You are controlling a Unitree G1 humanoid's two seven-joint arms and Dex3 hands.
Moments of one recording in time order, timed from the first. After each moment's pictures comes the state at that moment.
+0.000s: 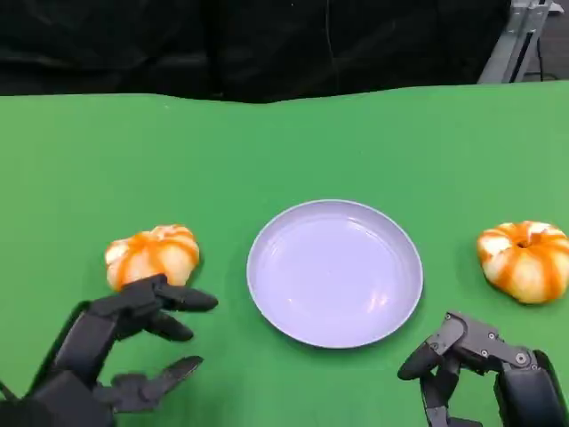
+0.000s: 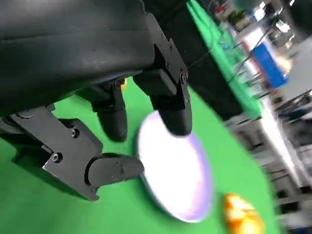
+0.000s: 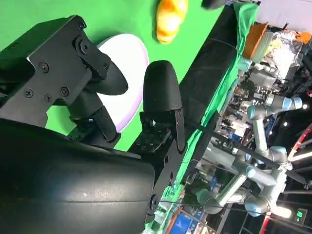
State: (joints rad) left arm 0.10 0.26 -0.01 0.00 0.21 -0.33 -0.18; right arm 0.37 0.01 0.15 -0.17 -0.32 -0.51 -0.14
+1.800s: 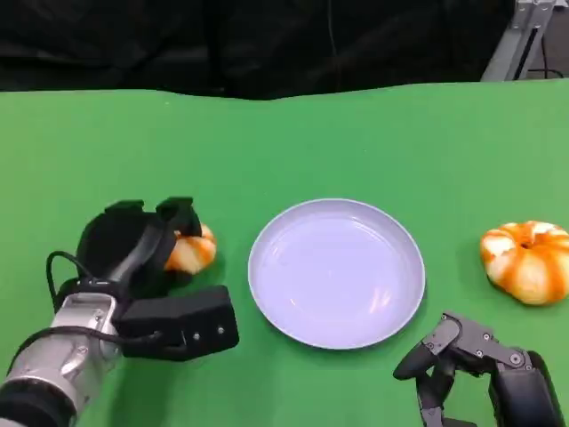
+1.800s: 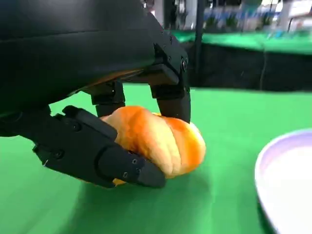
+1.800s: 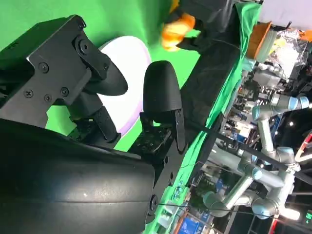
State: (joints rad) left arm -0.56 0.28 -0.44 0.85 0.78 -0.20 0.48; right arm 0.37 0.02 0.17 -0.15 -0.32 -0.50 -0.16
